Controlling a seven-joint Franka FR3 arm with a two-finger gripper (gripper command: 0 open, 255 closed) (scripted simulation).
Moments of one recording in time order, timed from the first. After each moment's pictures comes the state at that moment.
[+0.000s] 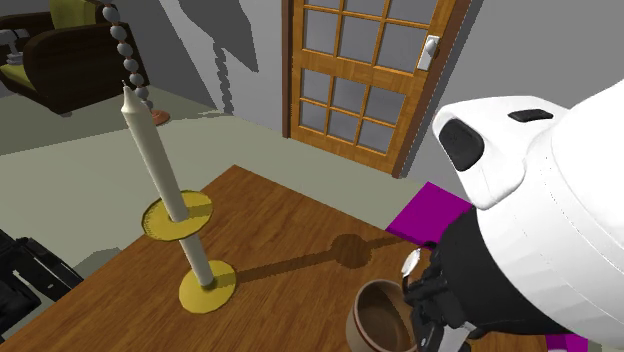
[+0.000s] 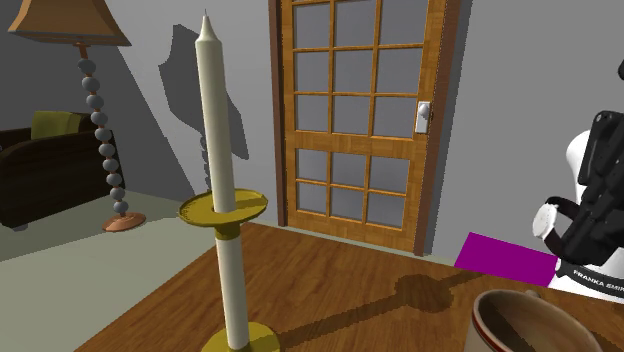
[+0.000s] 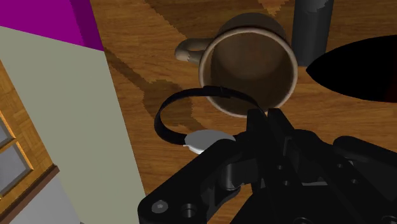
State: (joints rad) arm 0.49 -0.34 0.82 -2.07 0.03 1.70 1.06
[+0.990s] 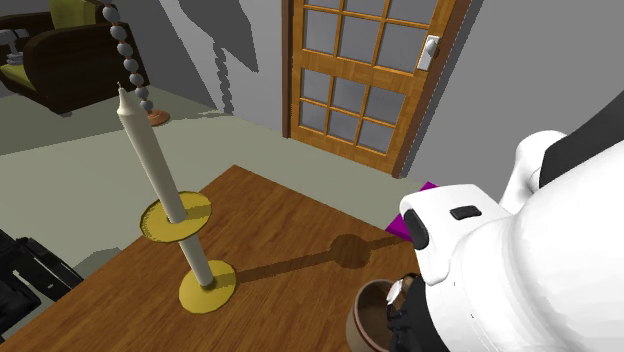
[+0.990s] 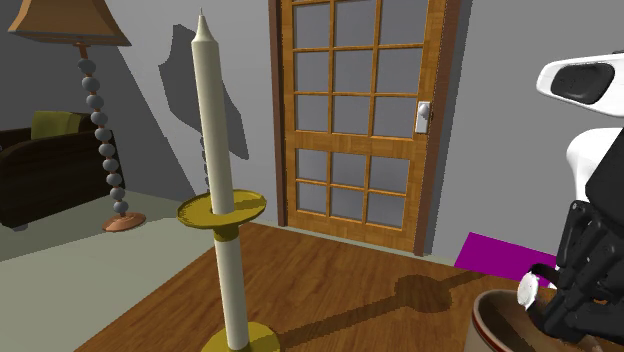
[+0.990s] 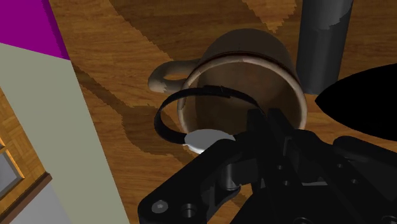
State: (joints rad) arm 0.49 -0.29 0.88 -2.22 0.02 1.89 1.11
